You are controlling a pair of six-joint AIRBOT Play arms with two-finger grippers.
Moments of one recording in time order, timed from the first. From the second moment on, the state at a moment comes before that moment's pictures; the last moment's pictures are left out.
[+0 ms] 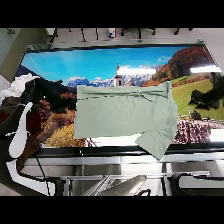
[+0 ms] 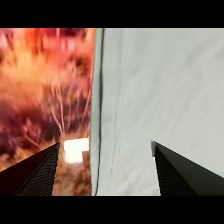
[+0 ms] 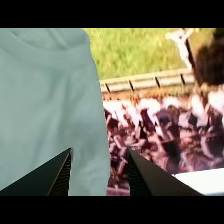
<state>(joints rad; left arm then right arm) 0.02 -1.69 1.39 -1.90 1.36 1.64 -0.46 -1.46 1.33 1.82 -1.41 -1.62</state>
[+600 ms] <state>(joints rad) 0.01 -1.60 0.99 -2.13 1.23 1.77 -0.60 -1.25 0.63 2.03 -1.28 -1.74</state>
